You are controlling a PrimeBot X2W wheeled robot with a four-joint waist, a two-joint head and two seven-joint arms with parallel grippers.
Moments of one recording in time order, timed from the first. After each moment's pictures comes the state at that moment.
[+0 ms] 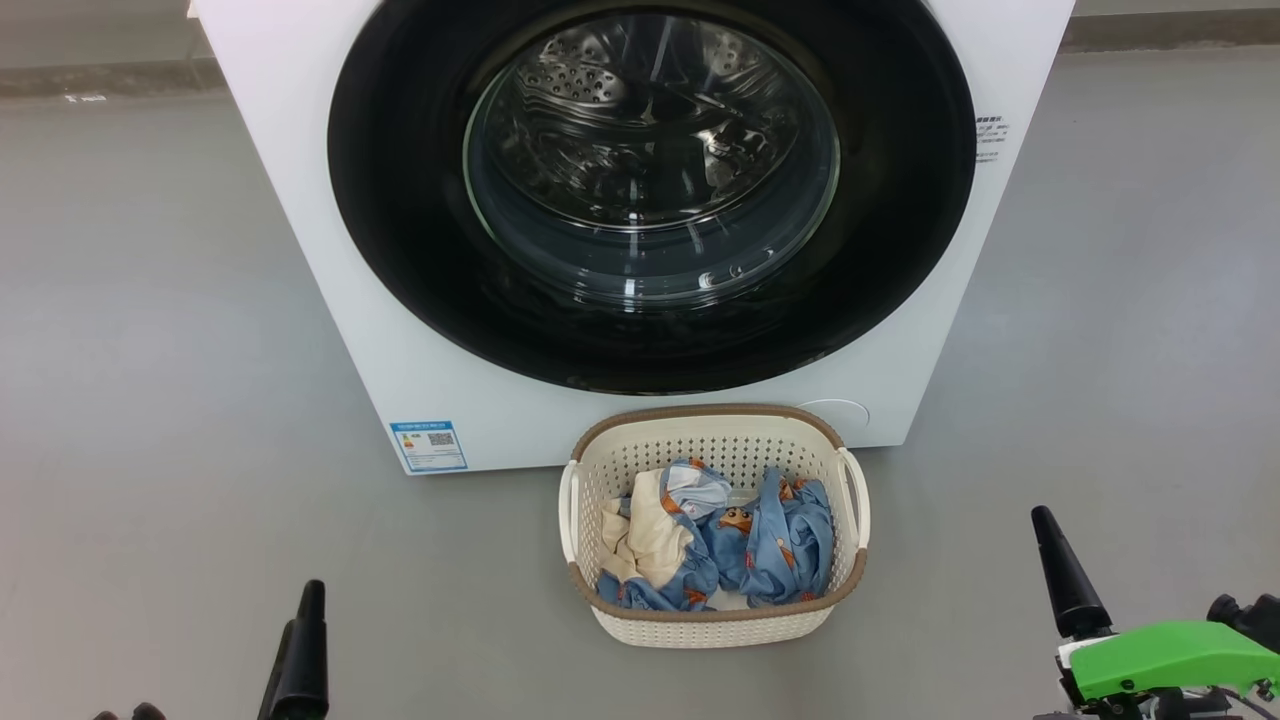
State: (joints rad) left arm -0.01 0.06 -0.02 0.28 -1.20 -0.13 -0.03; right arm -0.02 -0.06 -0.05 0.29 1.20 0.12 -0.02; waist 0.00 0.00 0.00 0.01
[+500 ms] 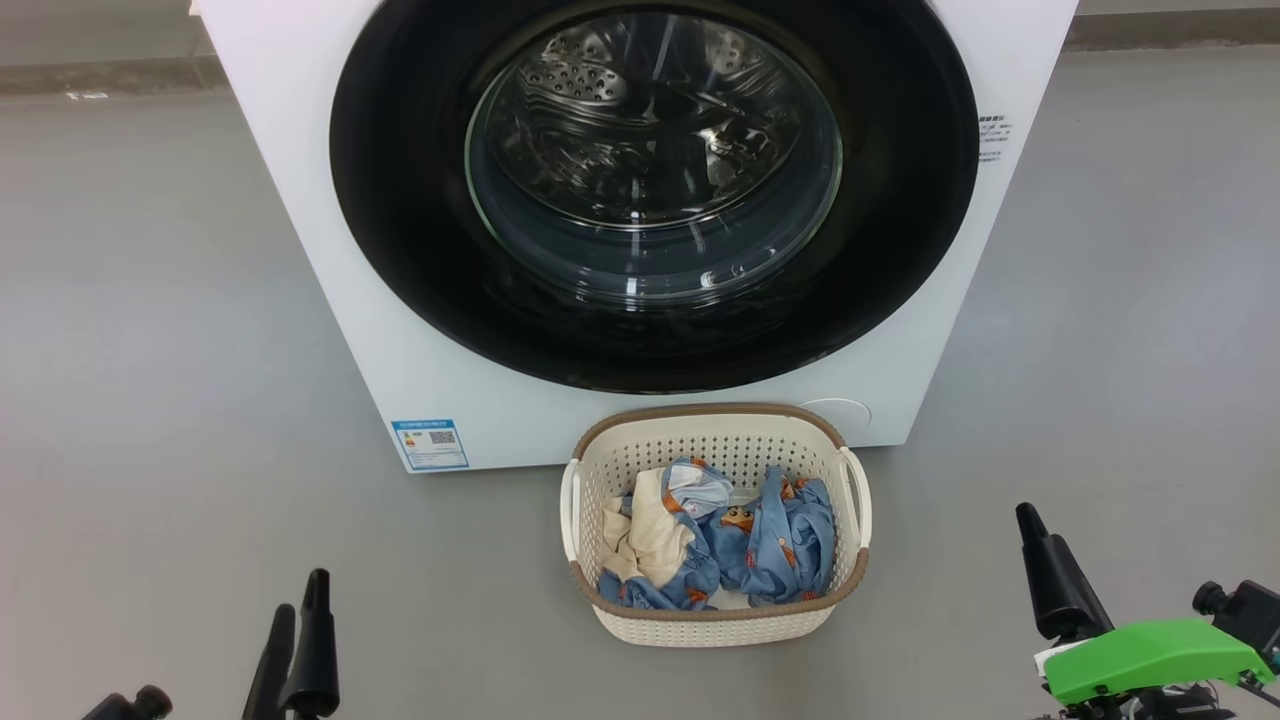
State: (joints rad) left arm -0.01 0.06 -0.02 0.26 -1.01 -0.13 -0.07; right arm -0.02 -0.07 -0.01 0.28 1.03 0.12 -0.06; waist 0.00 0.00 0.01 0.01
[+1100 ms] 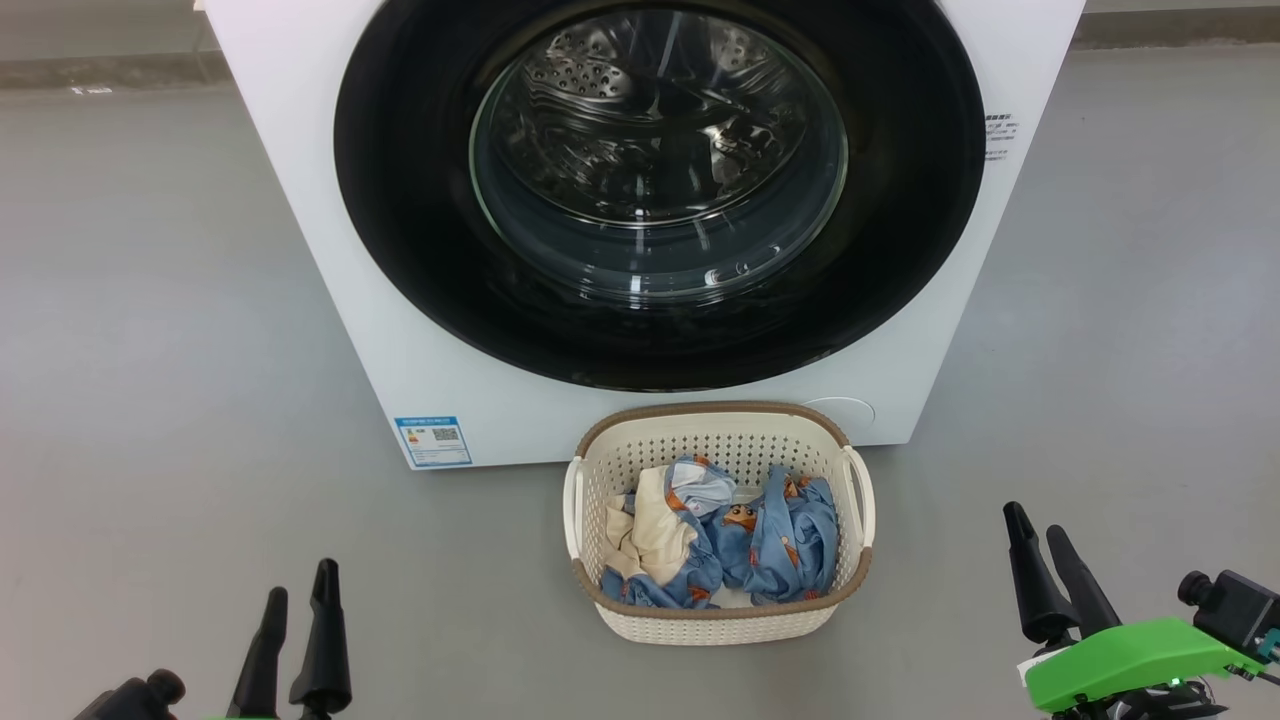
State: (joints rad) left arm -0.01 0.07 -0.03 0.24 -0.80 -0.13 -0.12; right arm -0.02 -0.09 0.03 0.28 0.86 0.12 -0.11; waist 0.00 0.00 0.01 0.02
